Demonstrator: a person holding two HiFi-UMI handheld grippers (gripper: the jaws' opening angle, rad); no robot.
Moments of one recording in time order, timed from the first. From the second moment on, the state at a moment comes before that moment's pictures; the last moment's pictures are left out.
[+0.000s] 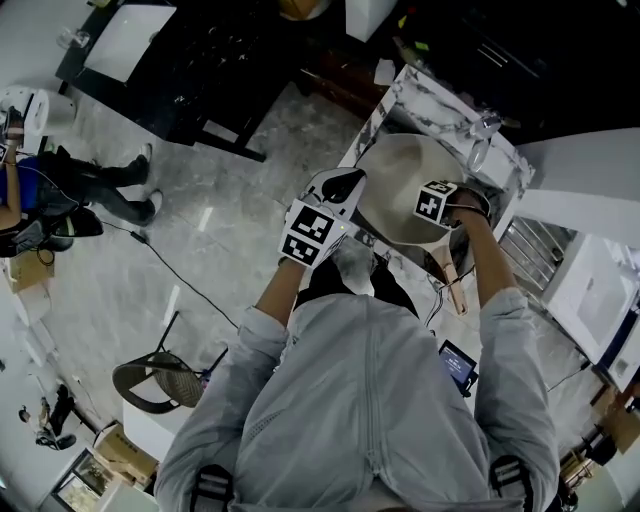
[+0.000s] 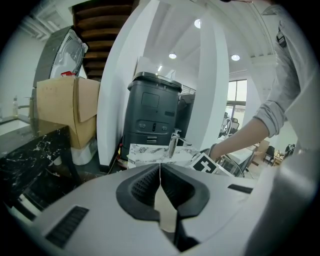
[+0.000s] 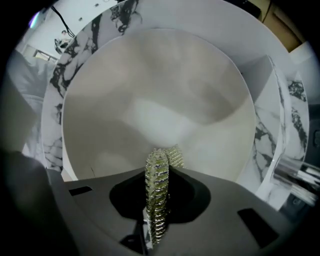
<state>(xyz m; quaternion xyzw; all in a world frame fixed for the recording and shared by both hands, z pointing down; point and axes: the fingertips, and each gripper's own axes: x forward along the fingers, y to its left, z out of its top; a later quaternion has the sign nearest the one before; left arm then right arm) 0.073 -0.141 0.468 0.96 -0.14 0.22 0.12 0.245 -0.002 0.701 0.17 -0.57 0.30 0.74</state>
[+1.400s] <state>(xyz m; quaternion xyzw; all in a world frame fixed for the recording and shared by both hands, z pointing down) 0.057 -0.169 0.494 0.94 -0.19 0.26 0.14 0.254 -0.123 0.757 0.32 -0.60 0.19 0.70</state>
